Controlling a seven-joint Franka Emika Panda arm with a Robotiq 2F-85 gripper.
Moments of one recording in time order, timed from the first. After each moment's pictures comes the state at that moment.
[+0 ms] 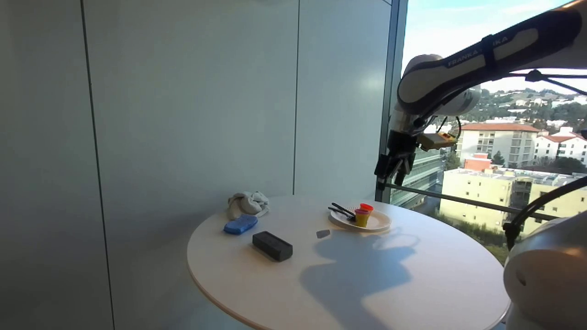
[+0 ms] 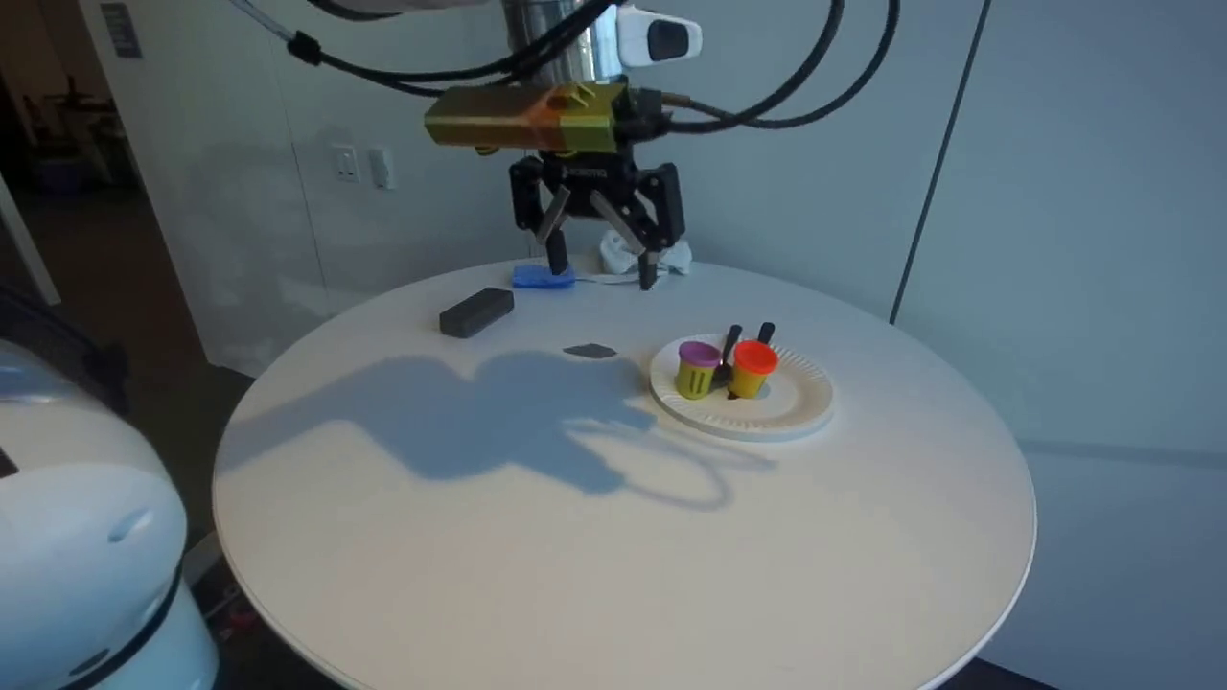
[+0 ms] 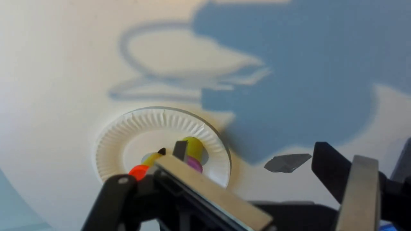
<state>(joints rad) -0.14 -0.73 -0.30 -2.56 -0.23 2.08 -0.24</state>
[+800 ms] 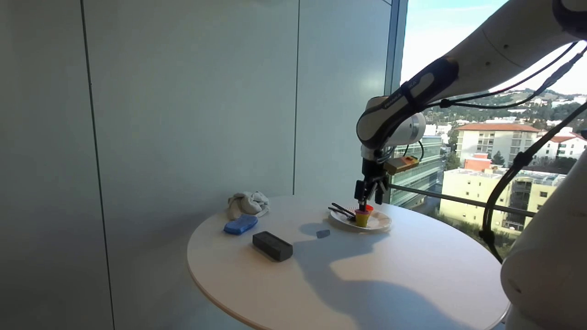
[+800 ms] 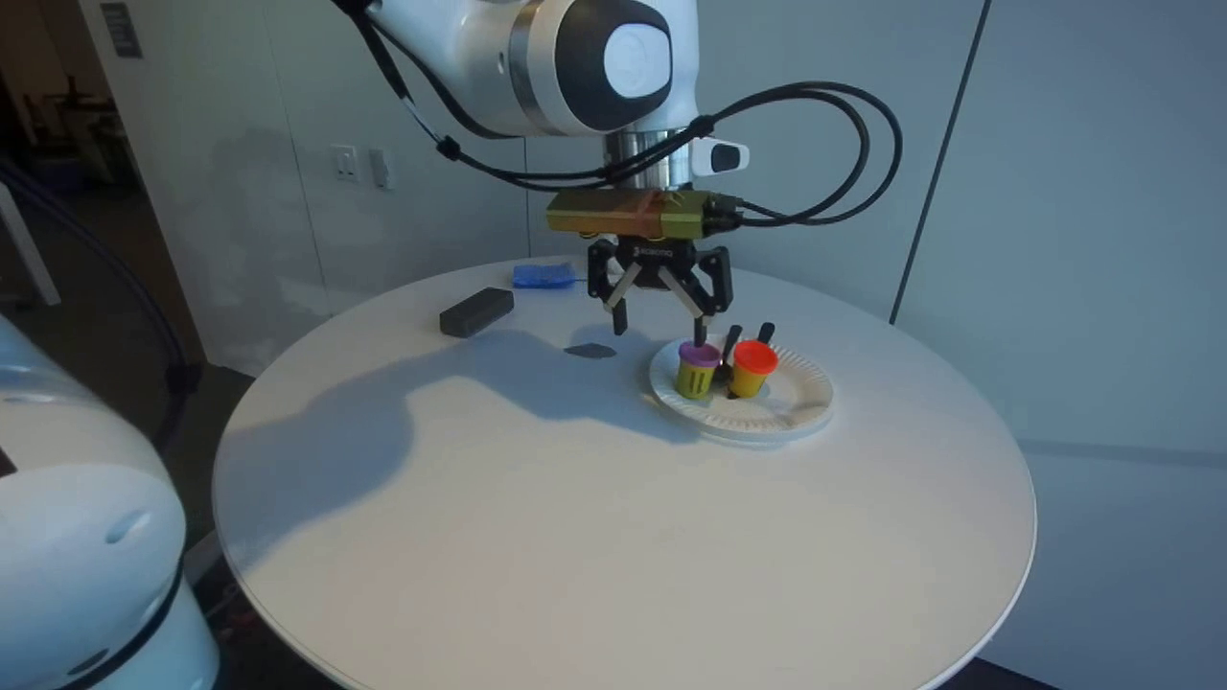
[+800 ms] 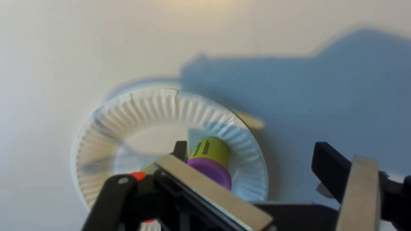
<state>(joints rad) -0.15 -0.29 -0.29 -2.41 -0.21 2.24 -0.28</state>
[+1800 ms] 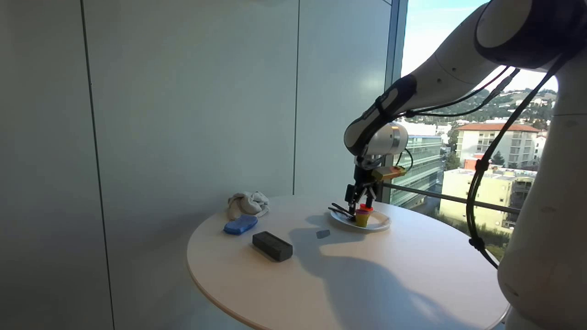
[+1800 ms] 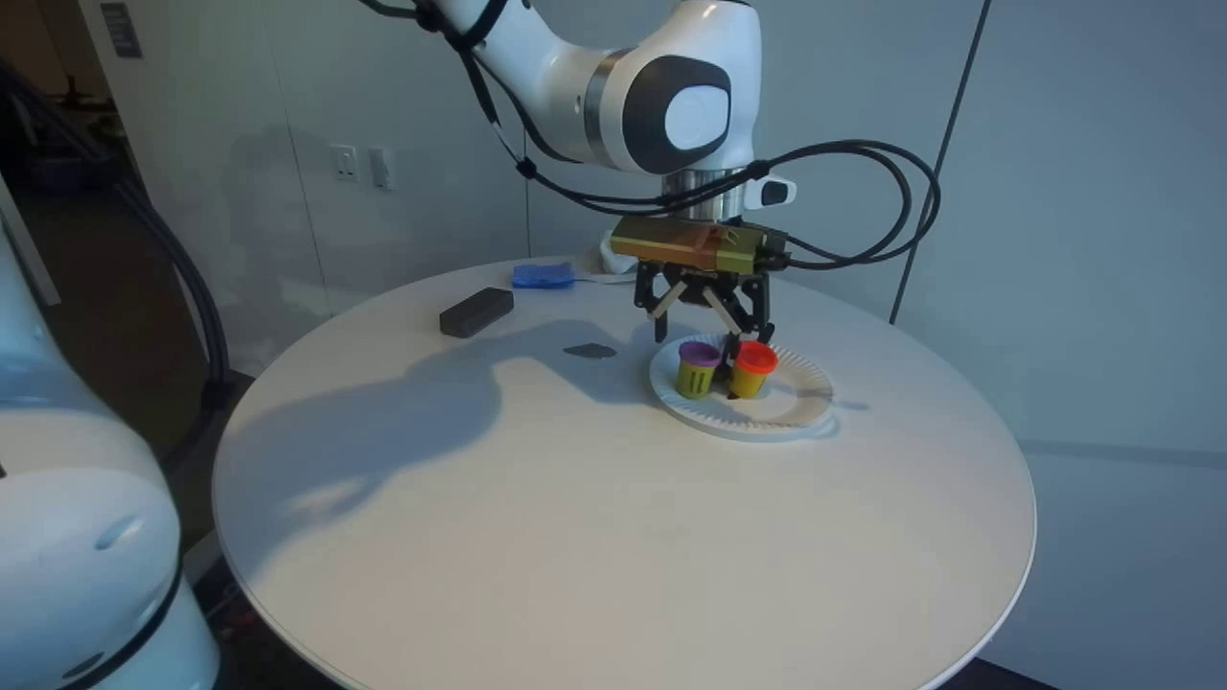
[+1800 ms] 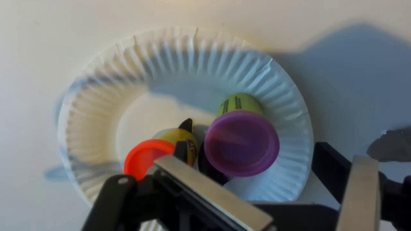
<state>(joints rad) -0.18 -0.05 -0.30 -2.25 -0.03 2.32 -0.39</state>
